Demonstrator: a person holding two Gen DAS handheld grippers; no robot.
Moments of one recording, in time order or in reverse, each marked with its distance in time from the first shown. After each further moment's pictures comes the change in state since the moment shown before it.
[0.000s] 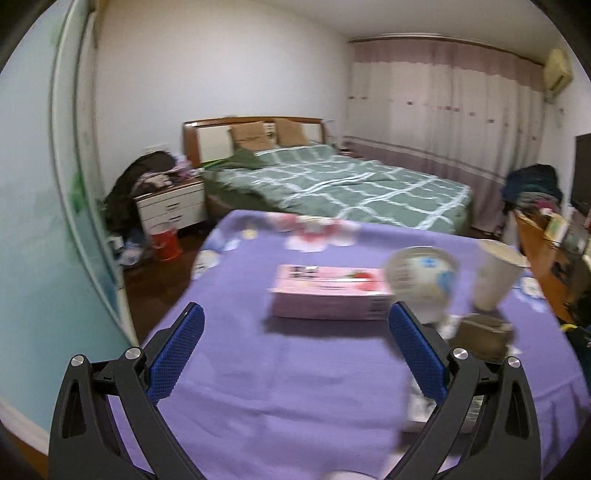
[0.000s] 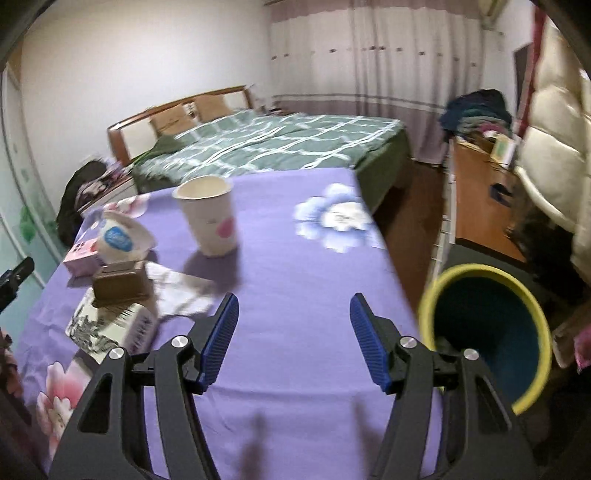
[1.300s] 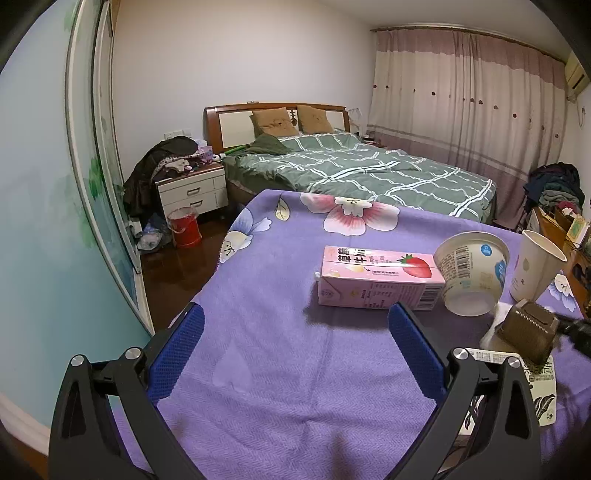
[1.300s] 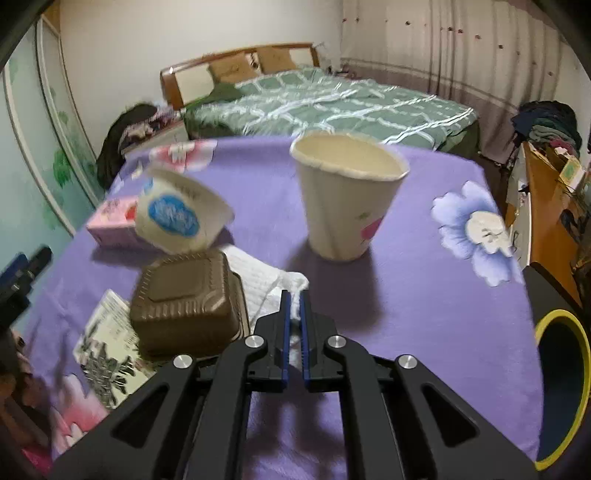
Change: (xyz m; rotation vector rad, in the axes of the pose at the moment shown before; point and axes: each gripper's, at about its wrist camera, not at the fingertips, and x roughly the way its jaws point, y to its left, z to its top) left arm 0.025 0.017 -0.007 -0.019 0.050 0.072; right arm 0.070 0.087 0.024 -0.147 0.149 0.162
